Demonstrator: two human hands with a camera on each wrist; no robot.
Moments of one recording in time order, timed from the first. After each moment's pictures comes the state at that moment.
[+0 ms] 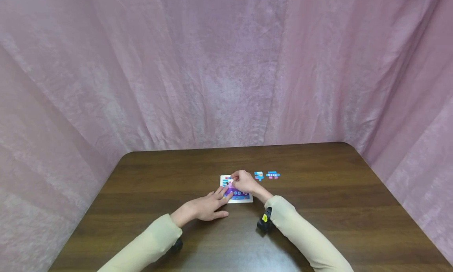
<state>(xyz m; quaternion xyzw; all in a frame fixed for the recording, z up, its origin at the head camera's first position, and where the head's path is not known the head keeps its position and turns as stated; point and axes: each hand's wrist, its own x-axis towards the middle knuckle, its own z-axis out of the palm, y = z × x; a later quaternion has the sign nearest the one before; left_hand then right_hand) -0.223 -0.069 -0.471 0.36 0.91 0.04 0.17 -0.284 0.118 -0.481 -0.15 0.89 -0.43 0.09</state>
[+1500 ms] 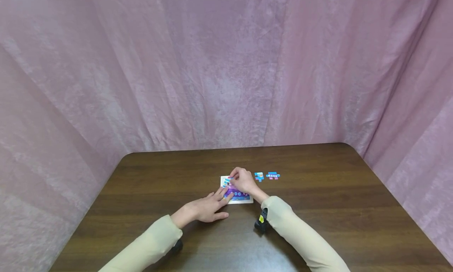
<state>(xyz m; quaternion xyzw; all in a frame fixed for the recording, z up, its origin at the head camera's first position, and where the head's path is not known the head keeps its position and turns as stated) -0.222 -0.069 -0.470 0.36 0.92 0.03 0.17 -0.284 0.108 -0.479 -0.10 0.90 -0.43 0.03</state>
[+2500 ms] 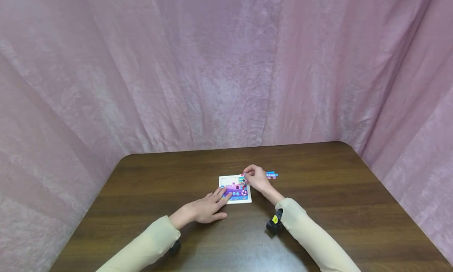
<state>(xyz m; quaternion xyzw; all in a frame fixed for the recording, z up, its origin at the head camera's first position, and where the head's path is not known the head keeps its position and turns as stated) -0.220 -0.068 -0.474 0.36 0.92 0.02 0.17 -0.283 0.157 -0.482 -0.03 0.84 -0.54 0.03</state>
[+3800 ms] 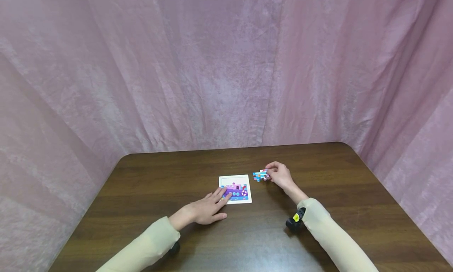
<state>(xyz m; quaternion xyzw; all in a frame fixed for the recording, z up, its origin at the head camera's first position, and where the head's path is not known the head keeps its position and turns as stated) -0.218 -0.070 -0.476 0.36 0.92 0.02 0.15 -0.283 0.227 -0.471 -0.01 0.84 -0.54 0.02</state>
